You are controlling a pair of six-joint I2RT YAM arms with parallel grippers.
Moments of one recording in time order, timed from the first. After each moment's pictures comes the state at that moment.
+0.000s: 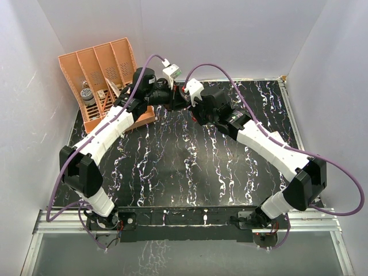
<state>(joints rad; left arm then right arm) -0.48 1.65 1.54 -0.29 0.69 -0.09 0.69 1.49 1.42 -0.46 0.09 -0.18</state>
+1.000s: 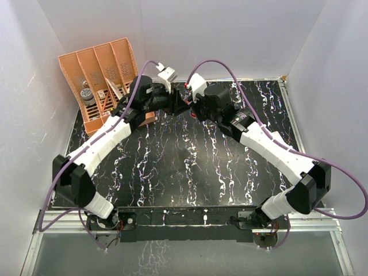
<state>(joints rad) -0.51 1.56 1.41 -0.17 0.53 -0.16 0.69 1.45 1.41 -0.37 0.11 -0.18</state>
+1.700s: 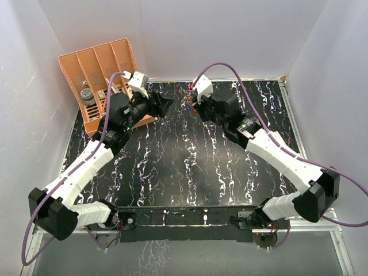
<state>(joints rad) -0.50 1.20 1.11 0.07 0.18 -0.25 0.69 1.38 1.34 -0.26 0.12 -0.21</state>
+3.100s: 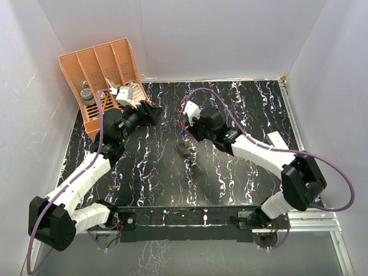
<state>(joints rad) -0.41 1.10 0.82 0.24 0.12 -0.41 0.69 1.48 1.04 -0.06 -0.03 -0.24</state>
